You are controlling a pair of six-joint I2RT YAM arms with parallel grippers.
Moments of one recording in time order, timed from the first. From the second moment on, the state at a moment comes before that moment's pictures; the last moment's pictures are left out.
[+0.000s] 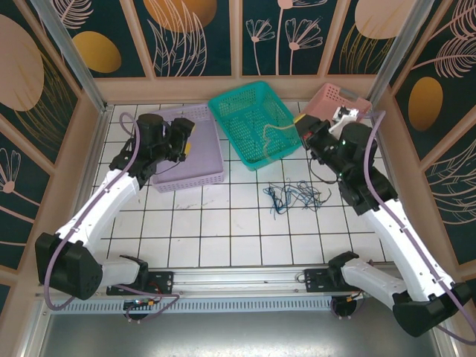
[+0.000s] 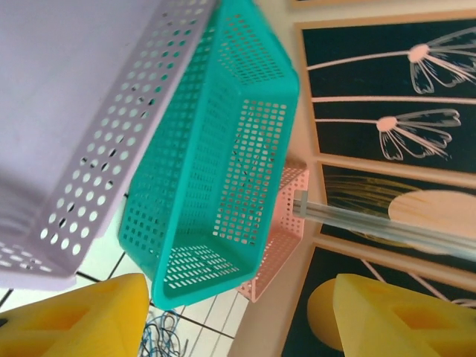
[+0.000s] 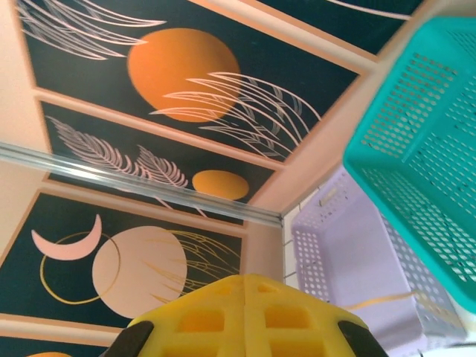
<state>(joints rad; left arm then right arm) -0.34 1.29 1.12 -0.32 0.19 -1.42 0.45 0.97 1.14 -0.26 -0.10 1.16</state>
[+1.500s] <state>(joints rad) -0.66 1.32 1.15 -0.34 0.21 -0.95 -0.14 1.84 1.52 -0.37 -0.28 0.91</state>
